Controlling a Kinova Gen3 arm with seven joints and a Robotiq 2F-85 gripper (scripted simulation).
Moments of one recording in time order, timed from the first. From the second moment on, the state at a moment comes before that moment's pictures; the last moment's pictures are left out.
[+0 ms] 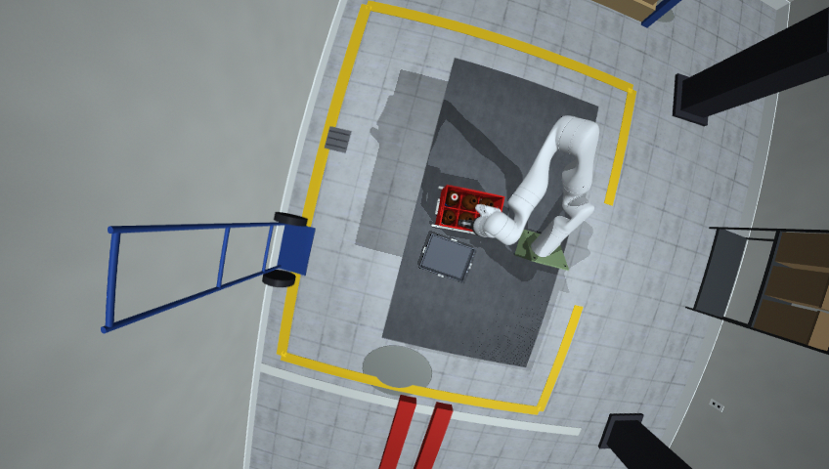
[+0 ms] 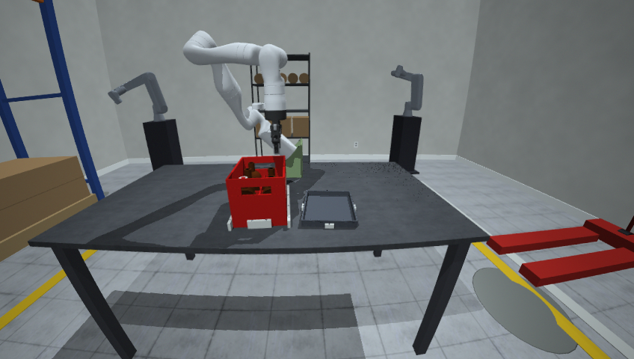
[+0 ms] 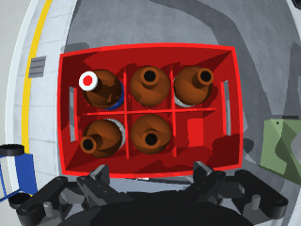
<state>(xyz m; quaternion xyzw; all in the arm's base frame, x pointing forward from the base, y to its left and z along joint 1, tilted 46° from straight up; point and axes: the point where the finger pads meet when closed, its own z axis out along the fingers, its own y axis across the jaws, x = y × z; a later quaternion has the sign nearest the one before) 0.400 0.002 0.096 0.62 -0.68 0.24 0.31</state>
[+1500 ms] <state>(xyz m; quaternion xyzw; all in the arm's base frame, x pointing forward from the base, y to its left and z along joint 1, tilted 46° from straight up) 0.405 -0.001 0.100 0.64 -0.66 0.24 0.31</state>
